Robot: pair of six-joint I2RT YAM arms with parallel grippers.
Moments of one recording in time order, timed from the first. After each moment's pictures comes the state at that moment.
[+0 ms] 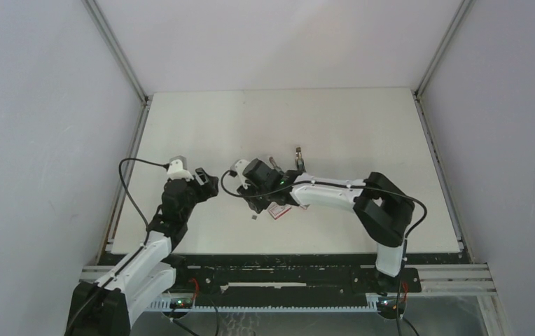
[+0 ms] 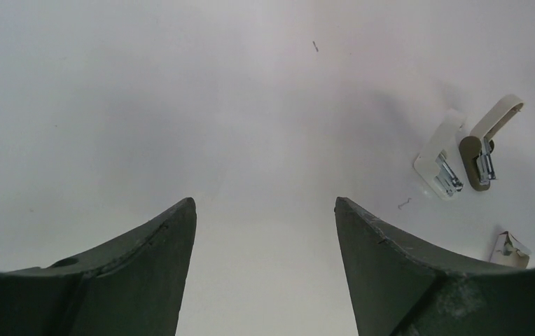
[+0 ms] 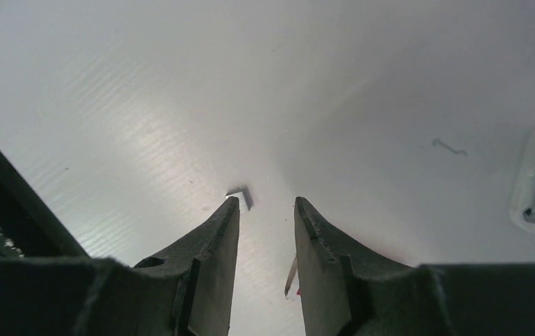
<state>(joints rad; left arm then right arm) -0.25 0.83 0.26 0.22 -0.13 -0.49 1.01 1.82 1.25 -0.32 -0.02 0.11</state>
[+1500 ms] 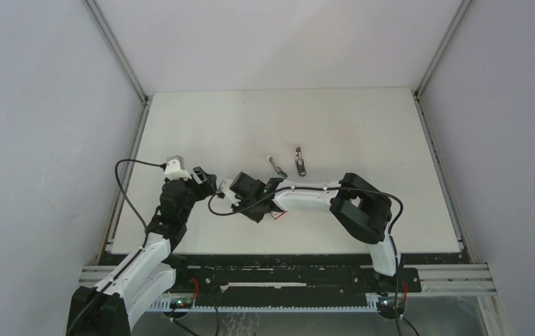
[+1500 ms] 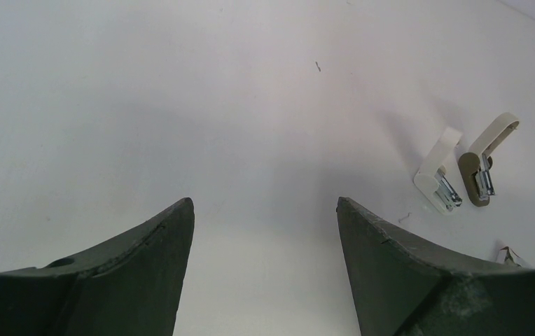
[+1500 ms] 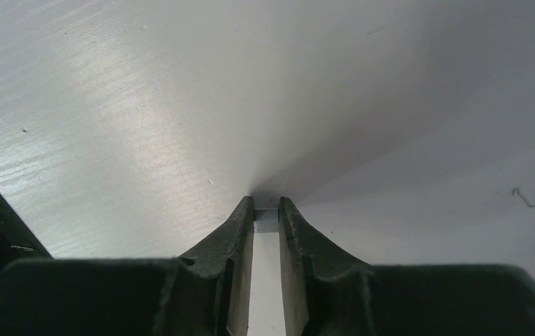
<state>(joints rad) -0.25 0.79 0.26 0.22 -0.16 -0.48 1.09 2.01 1.36 -0.43 -0.03 -0.10</state>
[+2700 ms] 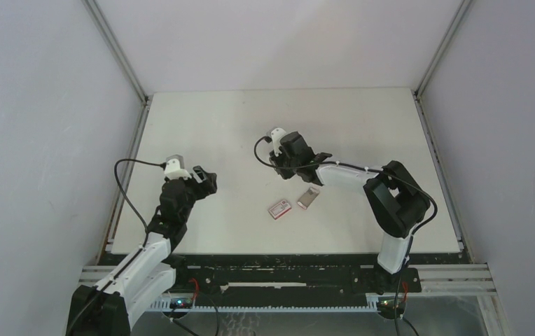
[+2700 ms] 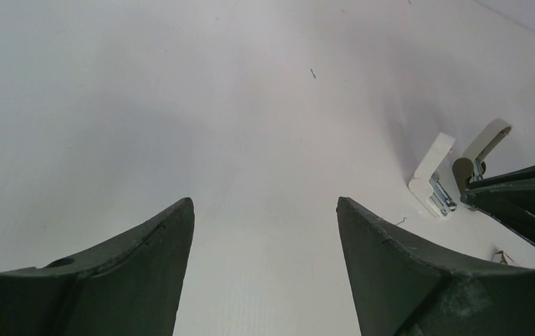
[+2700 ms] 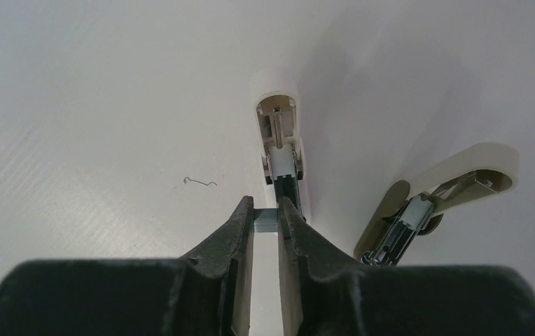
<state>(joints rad) -0.25 0.80 0.26 0.25 -0.16 -0.48 0.70 1.81 1.14 -0.07 -0.01 -0.01</state>
